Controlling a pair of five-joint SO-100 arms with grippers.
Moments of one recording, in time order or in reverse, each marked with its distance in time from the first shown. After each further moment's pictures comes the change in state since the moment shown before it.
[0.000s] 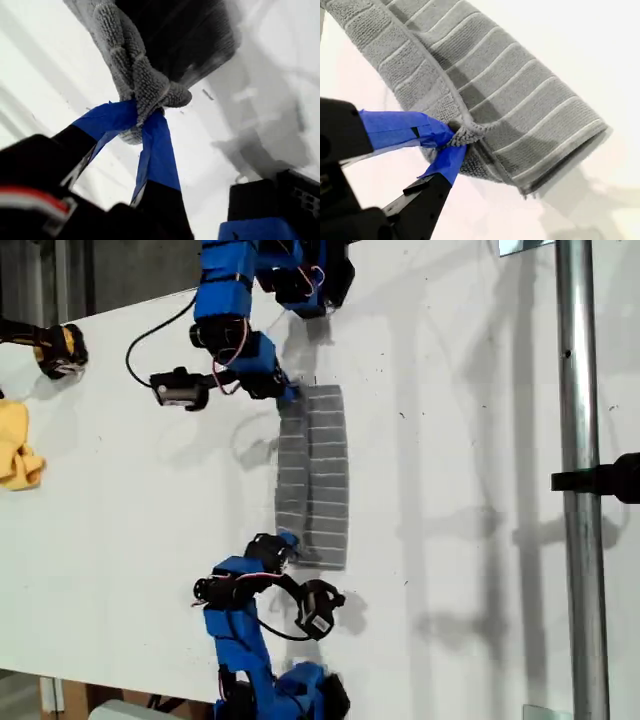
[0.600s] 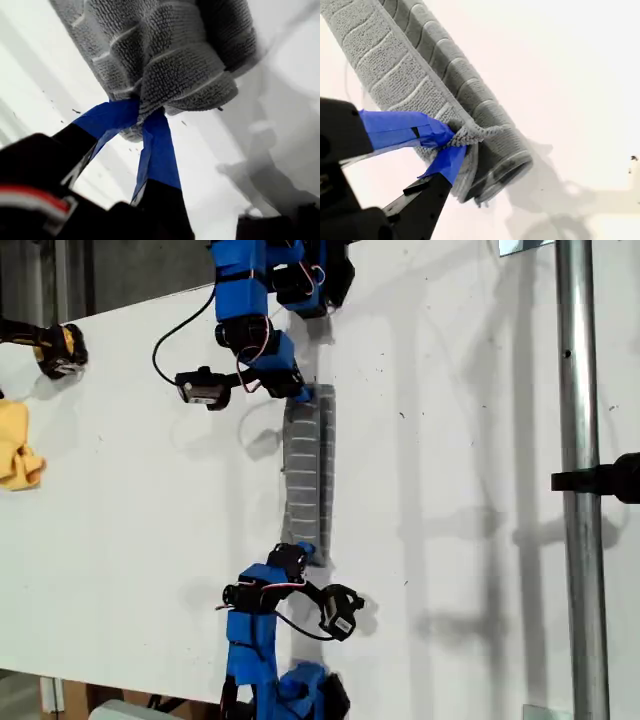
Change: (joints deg) arm 0 5.4 11.5 34.6 -19.4 -9.1; arm 1 -8.0 5.7 23.0 -18.3 5.3
